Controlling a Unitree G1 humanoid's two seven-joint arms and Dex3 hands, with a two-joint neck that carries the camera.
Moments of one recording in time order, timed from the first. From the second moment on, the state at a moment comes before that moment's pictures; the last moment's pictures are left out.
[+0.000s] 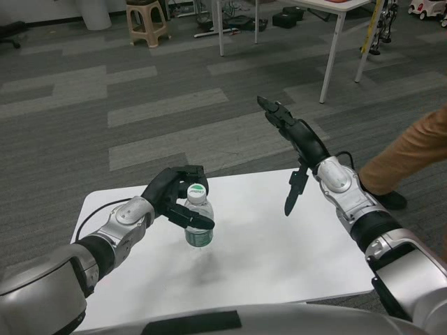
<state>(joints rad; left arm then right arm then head) -0.73 0.13 -1.03 1.20 -0.81 -0.57 -0.18 -0.44 -0.45 0.23 0.70 0.08 -0.57 0.04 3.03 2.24</state>
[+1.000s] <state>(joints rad) -0.69 0.20 -0.80 0.83 -0.65 -0.54 -0.17 -0.44 -0.45 0.22 0.71 0.08 -0.58 0.04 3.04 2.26</state>
